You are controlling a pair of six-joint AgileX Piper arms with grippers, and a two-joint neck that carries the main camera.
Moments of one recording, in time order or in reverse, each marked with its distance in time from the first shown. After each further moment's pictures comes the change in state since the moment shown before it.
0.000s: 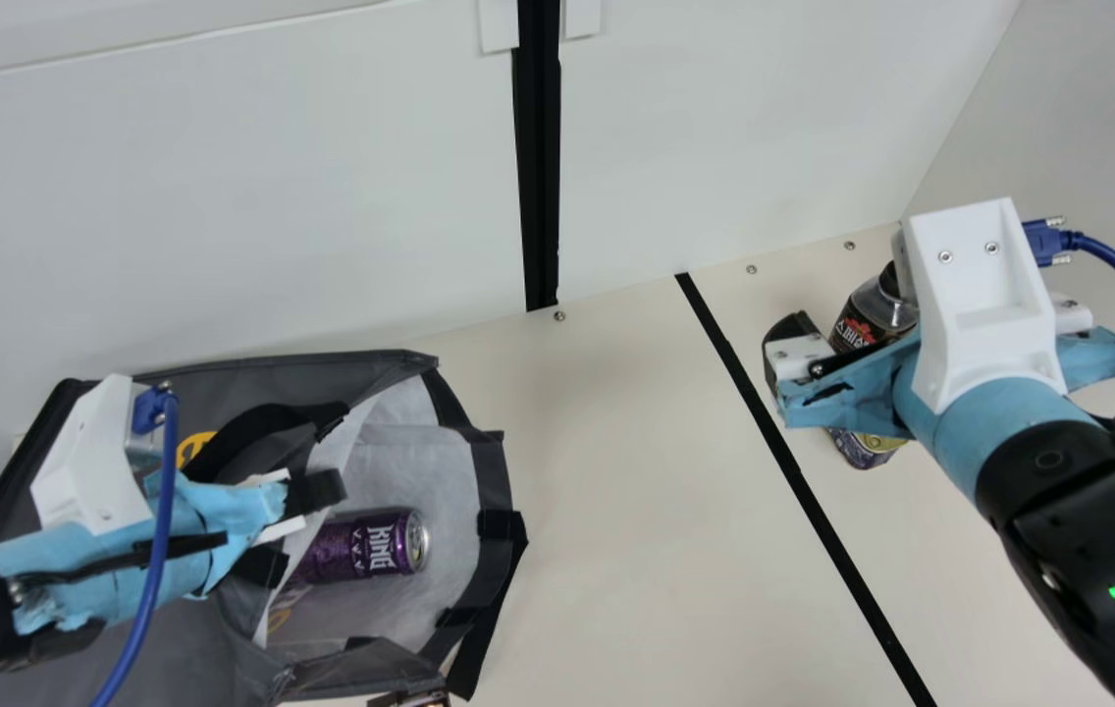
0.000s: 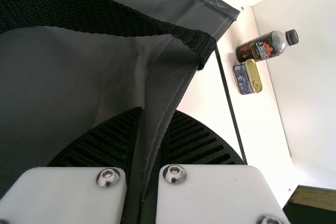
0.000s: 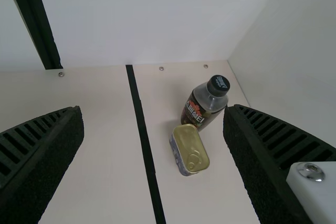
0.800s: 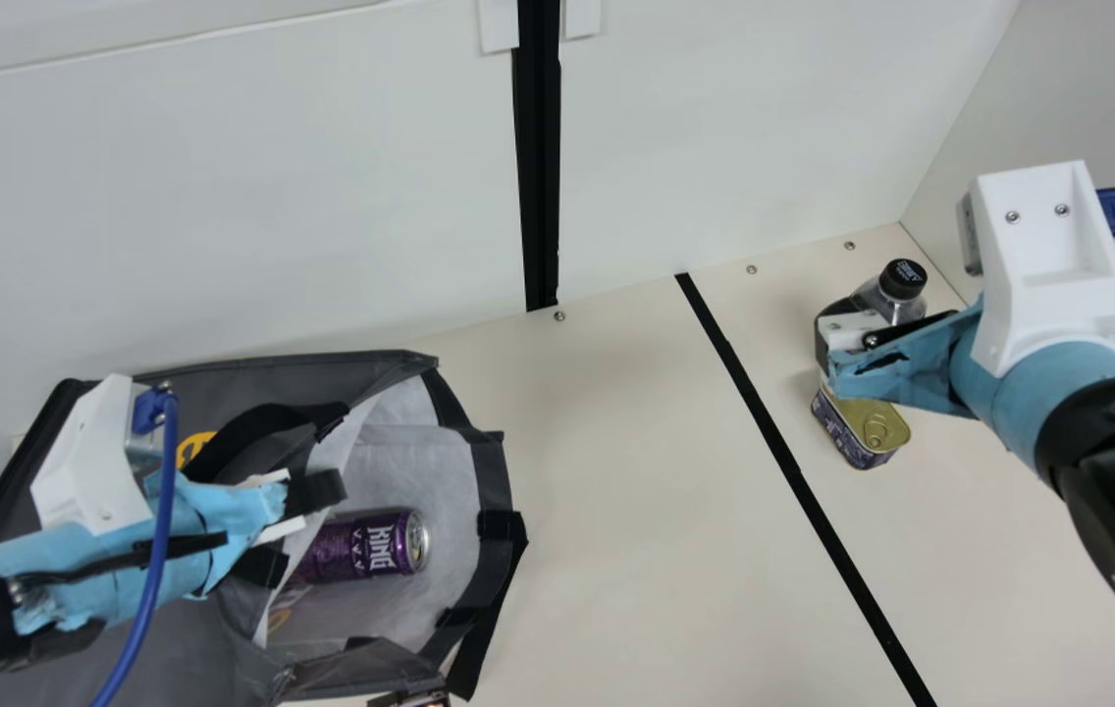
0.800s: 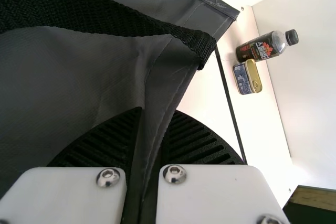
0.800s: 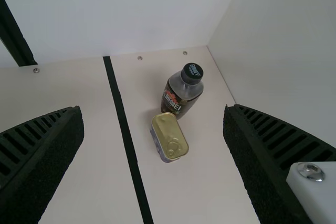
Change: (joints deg) left arm 0.0 0.0 0.0 0.0 0.0 0.0; right arm -7.2 1.7 -6.2 5.0 5.5 -6.3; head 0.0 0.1
